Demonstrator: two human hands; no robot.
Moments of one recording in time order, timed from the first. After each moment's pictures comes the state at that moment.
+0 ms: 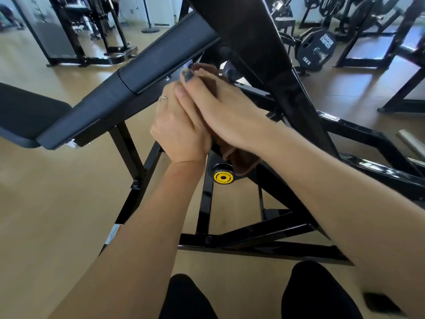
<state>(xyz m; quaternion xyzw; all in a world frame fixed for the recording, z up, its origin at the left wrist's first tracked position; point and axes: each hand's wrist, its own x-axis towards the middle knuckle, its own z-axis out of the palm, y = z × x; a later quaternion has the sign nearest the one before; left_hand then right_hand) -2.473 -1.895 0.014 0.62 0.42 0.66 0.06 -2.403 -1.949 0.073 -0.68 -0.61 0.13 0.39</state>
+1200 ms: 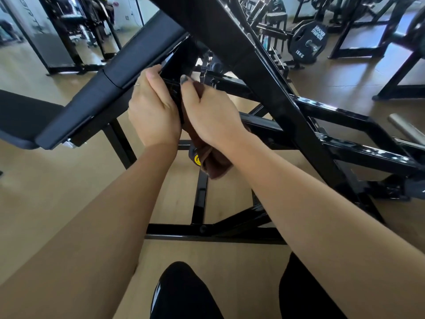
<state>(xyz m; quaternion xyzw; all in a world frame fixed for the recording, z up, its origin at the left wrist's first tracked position) -2.481 -1.905 0.017 0.66 0.44 0.61 0.07 -2.397 -1.965 0.032 -0.71 -0.52 0.06 0.47</state>
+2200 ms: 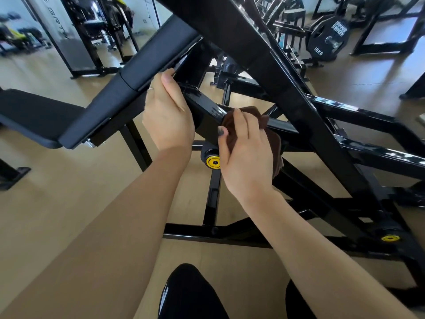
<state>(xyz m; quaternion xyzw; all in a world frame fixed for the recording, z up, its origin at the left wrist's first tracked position) -2.475 -1.900 0.010 0.64 0.44 0.62 0.07 -2.398 -2.009 -0.042 -0.73 -0.49 -0.19 0.44</state>
